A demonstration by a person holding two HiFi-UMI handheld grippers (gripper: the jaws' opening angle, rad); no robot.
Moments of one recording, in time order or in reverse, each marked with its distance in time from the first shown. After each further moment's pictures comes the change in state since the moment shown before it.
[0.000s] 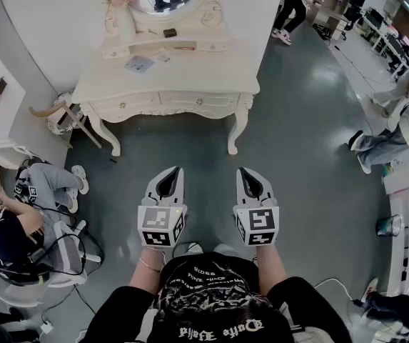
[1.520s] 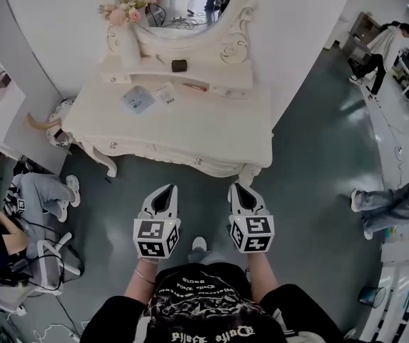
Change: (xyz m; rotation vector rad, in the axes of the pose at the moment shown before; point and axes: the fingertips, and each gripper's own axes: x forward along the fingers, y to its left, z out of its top) left arm 0.248 0.089 0.029 -0.145 0.072 0.228; right arm 0.282 -0.135 0.014 0.122 0.125 0.209
